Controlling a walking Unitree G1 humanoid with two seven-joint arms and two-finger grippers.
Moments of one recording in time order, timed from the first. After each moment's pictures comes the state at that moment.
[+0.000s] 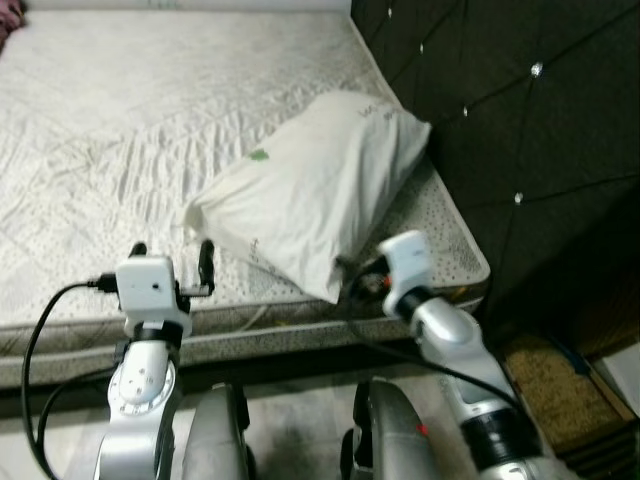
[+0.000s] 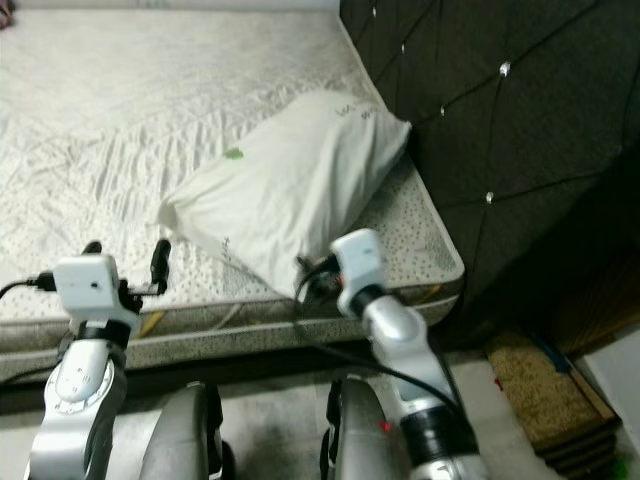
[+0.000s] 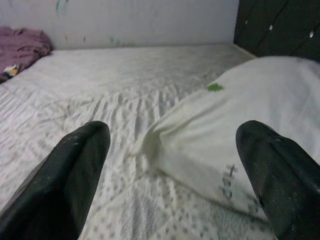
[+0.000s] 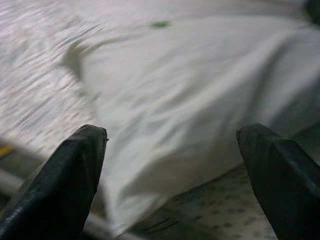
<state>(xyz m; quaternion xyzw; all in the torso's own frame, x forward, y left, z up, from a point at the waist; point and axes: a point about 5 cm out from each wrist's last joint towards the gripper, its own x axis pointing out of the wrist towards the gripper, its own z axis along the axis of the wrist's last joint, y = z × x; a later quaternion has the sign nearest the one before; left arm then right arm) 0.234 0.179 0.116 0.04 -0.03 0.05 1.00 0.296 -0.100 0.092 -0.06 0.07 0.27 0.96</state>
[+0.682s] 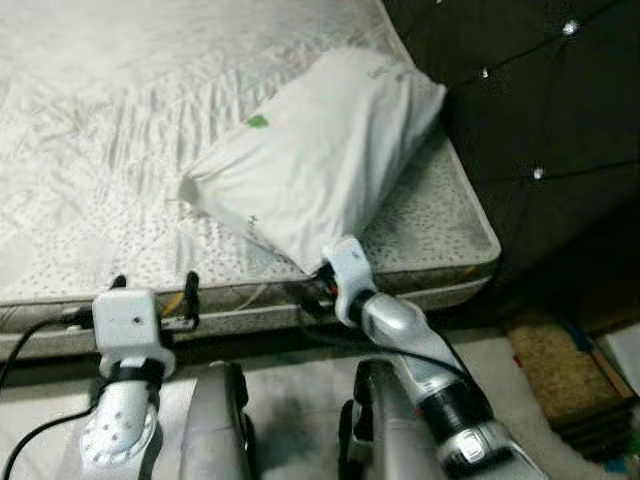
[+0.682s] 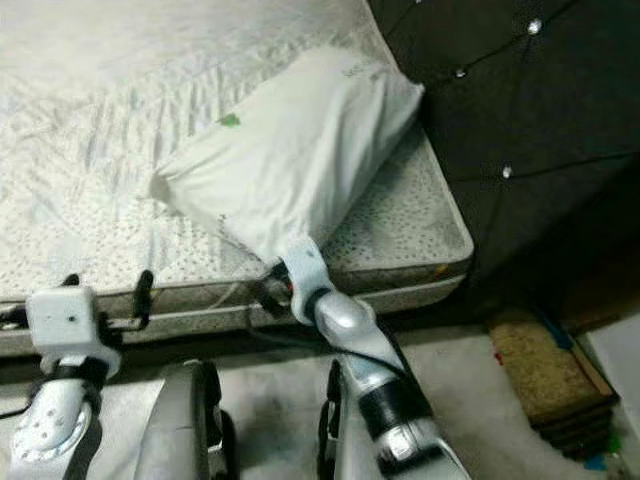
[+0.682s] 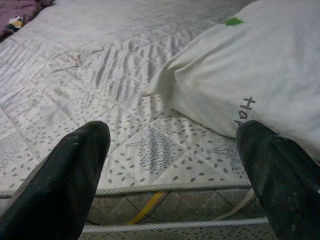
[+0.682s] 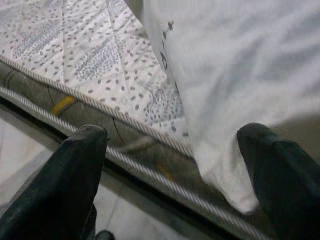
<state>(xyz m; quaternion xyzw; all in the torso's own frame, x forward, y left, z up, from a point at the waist) 0.194 0.185 0.119 0.05 0.01 0.07 1.00 0.305 -0.043 0.084 -0.04 0.14 0.34 0.93</state>
